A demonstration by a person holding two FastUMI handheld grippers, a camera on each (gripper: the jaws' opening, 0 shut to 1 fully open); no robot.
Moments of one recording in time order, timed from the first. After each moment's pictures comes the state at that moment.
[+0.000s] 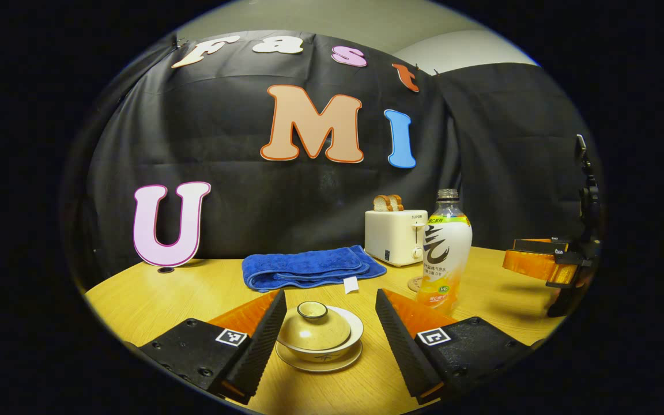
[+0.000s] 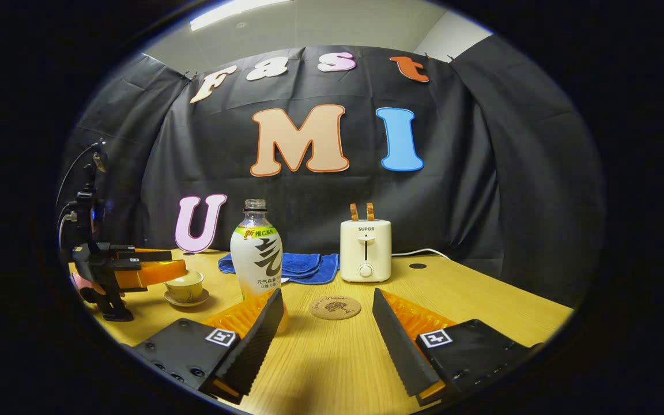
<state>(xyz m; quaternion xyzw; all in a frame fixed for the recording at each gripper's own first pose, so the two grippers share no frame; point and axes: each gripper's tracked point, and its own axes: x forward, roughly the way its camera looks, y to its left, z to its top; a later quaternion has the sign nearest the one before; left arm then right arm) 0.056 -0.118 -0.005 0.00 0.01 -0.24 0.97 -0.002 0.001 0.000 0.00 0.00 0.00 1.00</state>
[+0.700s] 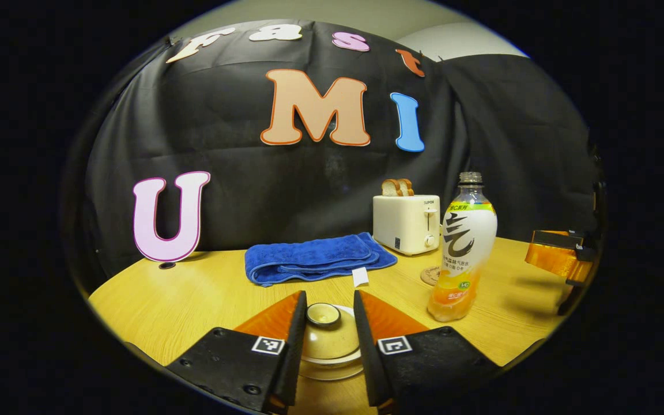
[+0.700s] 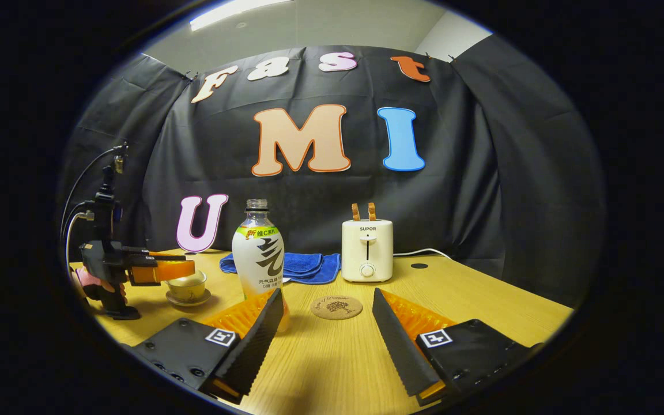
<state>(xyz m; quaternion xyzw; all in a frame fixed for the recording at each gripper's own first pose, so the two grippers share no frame) 0.078 -0.117 -0.017 0.02 0.04 -0.22 0.97 -0.002 0.002 0.000 0.00 0.00 0.00 1.00</state>
